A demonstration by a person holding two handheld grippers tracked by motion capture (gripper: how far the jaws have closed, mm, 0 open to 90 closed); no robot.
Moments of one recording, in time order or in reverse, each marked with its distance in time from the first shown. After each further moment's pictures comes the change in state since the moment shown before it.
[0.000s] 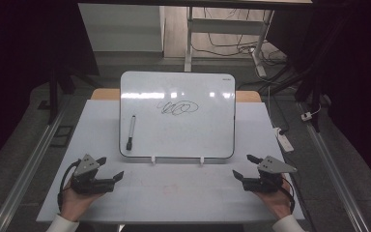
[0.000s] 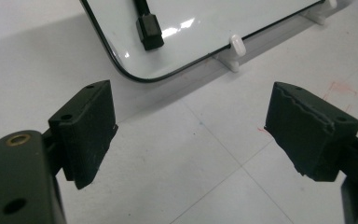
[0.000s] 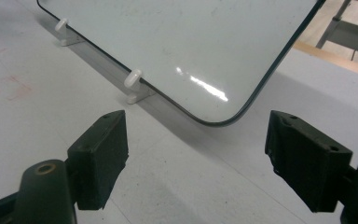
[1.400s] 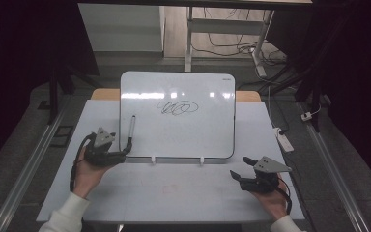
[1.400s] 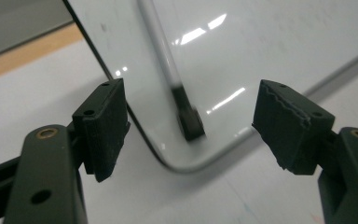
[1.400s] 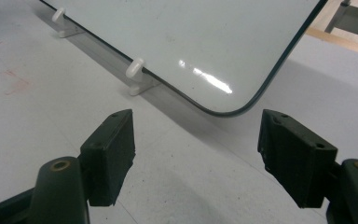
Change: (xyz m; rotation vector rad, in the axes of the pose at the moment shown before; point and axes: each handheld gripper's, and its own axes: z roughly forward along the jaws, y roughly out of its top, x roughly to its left) left arm 0.010 0.078 0.033 0.016 0.140 0.074; right arm 0.004 -0.006 0.009 0.034 0.000 0.024
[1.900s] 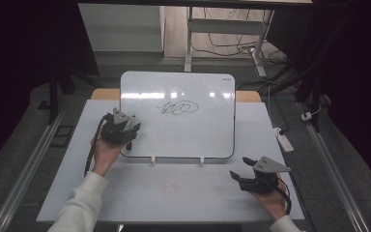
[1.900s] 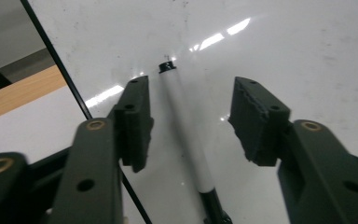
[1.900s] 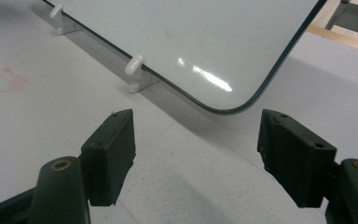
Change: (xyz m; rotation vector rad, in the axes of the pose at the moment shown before) left arm 0.007 0.043 0.052 0.005 0.098 -0.015; right arm 0.001 0.000 0.001 0.008 -0.004 -0.003
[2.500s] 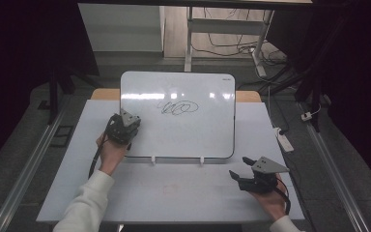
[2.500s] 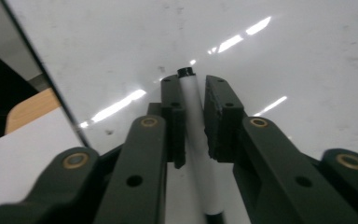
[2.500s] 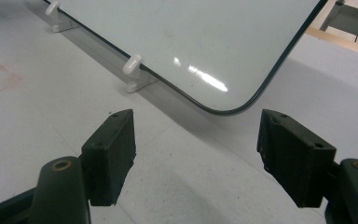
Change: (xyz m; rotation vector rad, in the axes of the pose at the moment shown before) left arm -0.016 0.003 0.011 -0.014 0.068 0.064; right arm 0.003 0.002 0.001 0.005 -0.020 -0.013
